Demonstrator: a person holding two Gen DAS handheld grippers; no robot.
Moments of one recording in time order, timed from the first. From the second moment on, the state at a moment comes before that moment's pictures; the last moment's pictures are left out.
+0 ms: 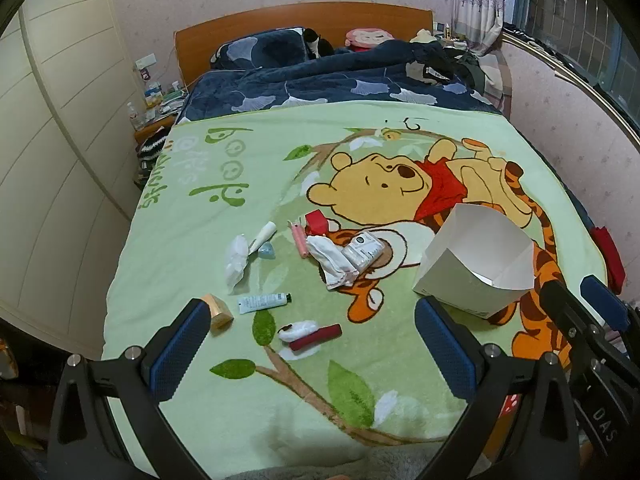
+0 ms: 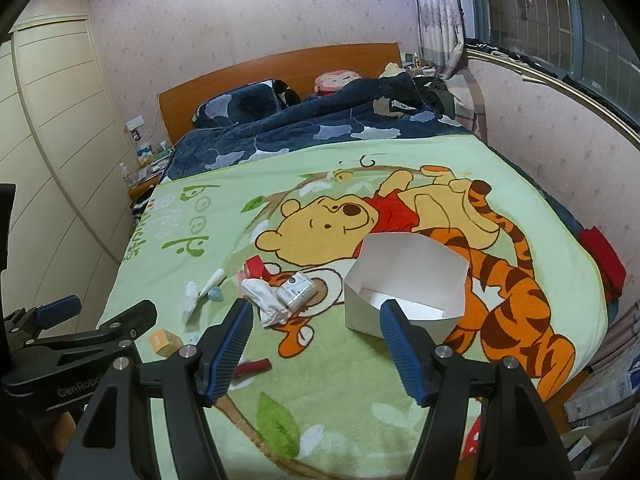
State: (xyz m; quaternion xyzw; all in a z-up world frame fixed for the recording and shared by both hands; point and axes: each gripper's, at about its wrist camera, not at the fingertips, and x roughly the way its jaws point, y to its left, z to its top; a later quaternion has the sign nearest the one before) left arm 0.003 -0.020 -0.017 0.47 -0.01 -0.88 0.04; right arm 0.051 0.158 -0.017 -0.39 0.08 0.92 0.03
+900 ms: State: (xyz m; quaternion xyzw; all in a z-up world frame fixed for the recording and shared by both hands) left arm -0.004 -0.008 -0.021 0.48 -0.03 -0.88 0.02; right arm 0.051 0.170 -0.020 -0.40 0.09 0.91 0.04
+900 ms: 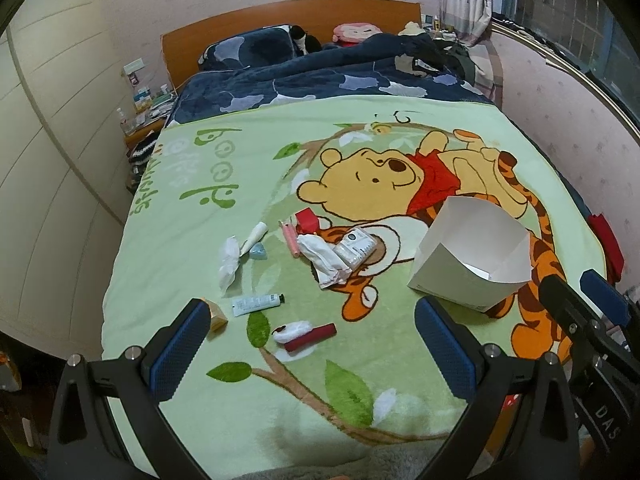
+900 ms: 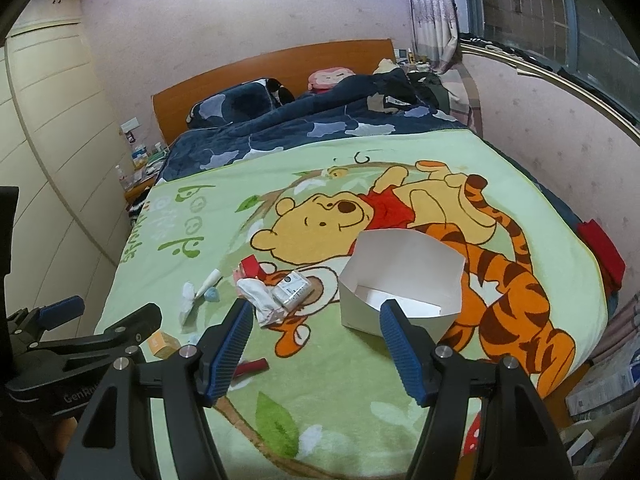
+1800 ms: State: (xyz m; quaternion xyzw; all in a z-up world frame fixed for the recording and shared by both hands) left arm -0.015 0.024 -0.033 0.49 -0.05 -0.87 -0.02; right arm 0.054 0.197 -0.030 -0.41 0.12 0.90 0.07
